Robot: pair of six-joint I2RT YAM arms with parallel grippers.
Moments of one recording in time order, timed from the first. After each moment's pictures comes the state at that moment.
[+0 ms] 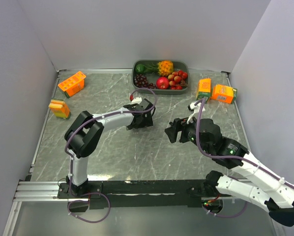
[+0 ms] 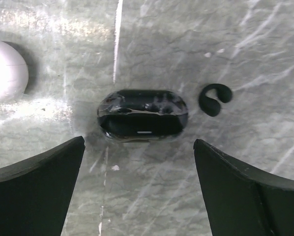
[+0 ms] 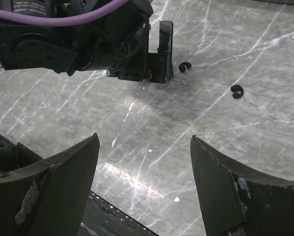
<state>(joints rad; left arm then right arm) -0.76 1.95 1.35 -0.50 -0.36 -0.88 0.87 0.74 0.89 -0.55 0.28 0.47</state>
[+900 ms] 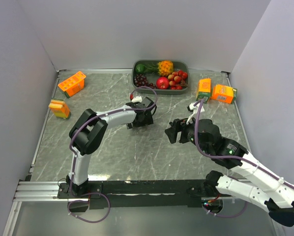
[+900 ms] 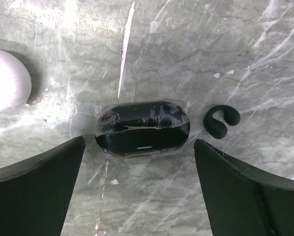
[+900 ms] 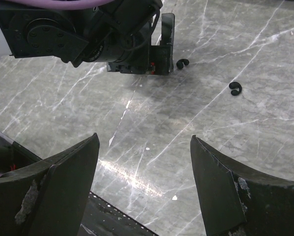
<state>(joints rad) -0.75 2.03 1.44 -0.57 -0.39 -0.91 0.87 0.74 0.87 -0.55 0.28 0.46</state>
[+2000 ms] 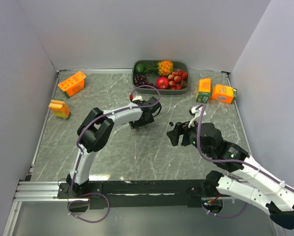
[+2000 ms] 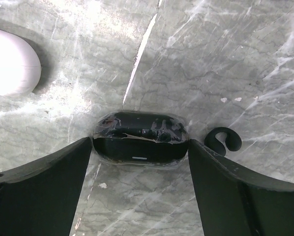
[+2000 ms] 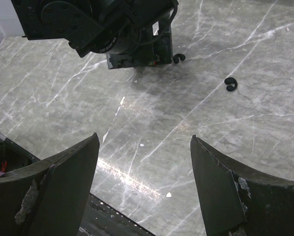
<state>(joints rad) -0.77 2.14 1.60 -0.76 -0.49 -1.11 0.87 0.68 0.81 -0.54 0.28 0.45</state>
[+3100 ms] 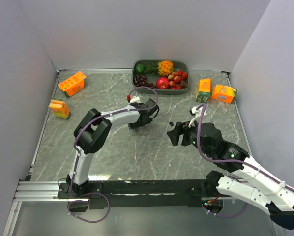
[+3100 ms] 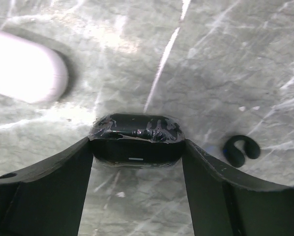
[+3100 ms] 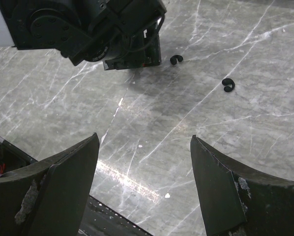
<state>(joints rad) -0.77 2.09 1.51 -0.68 -0.56 -1.10 0.87 0.68 0.81 -0.54 0.29 0.45</state>
